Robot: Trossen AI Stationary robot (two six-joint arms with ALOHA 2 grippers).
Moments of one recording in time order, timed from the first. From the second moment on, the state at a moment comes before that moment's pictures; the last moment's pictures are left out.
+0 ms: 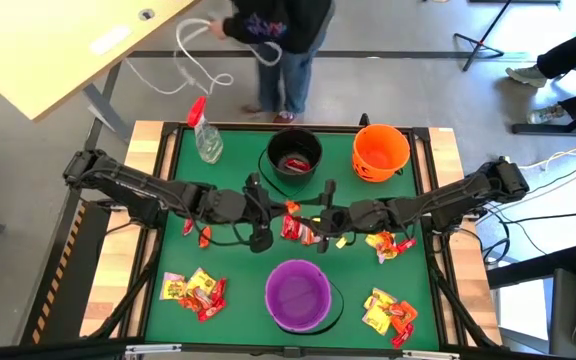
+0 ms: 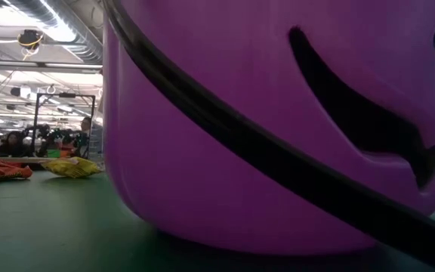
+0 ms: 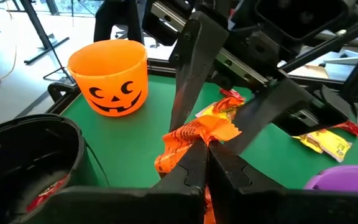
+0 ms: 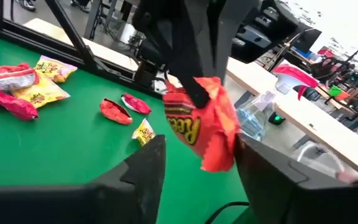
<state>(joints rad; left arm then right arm) -0.23 1.39 1.10 -0.12 -0.46 -0.21 0.26 1.45 0.90 0.35 0.44 -0.40</state>
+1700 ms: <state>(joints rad) -0.39 1.19 1.10 -0.52 -0.70 -0.26 0.23 1.38 0.90 0.30 0.91 -0.44</state>
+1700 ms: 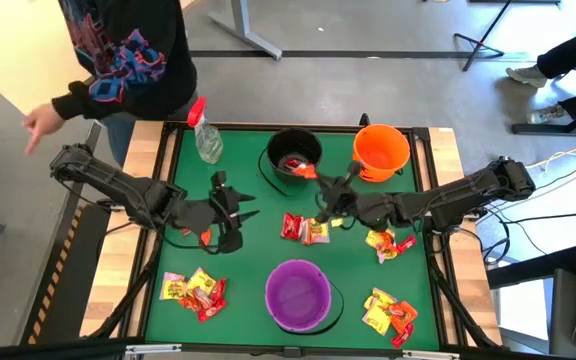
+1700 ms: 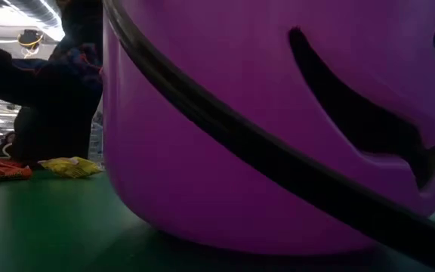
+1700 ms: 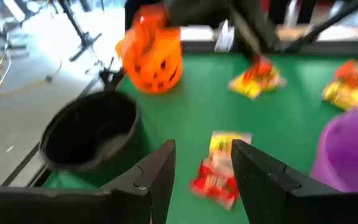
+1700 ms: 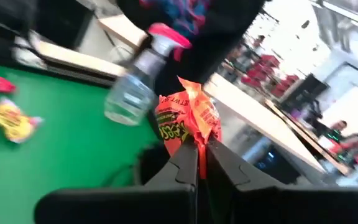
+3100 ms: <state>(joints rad) -0.56 1.14 0.64 -0.14 -1.03 -0.54 -0.76 0.91 0.85 -0.72 0.28 -0.12</state>
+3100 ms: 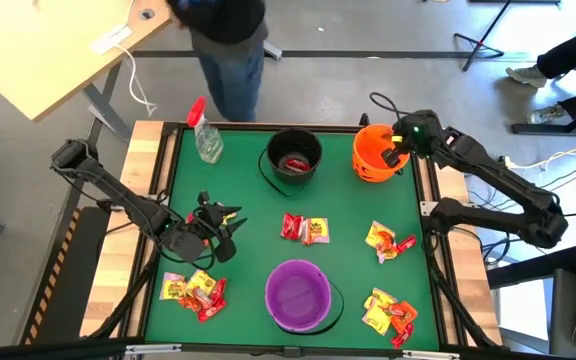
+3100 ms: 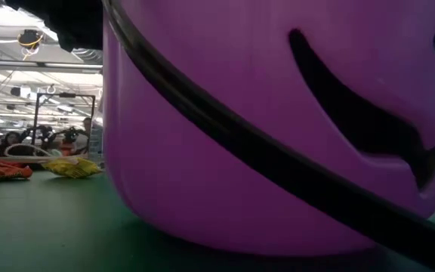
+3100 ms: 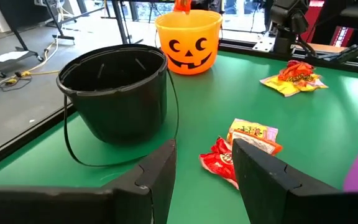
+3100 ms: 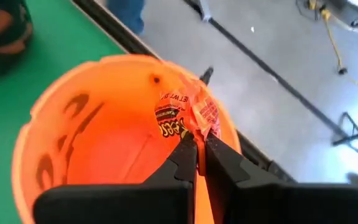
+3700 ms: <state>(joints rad) -0.55 1.14 0.64 -0.13 -1.03 -0.54 -0.78 0.91 0.78 -0.67 0.16 -0.05</state>
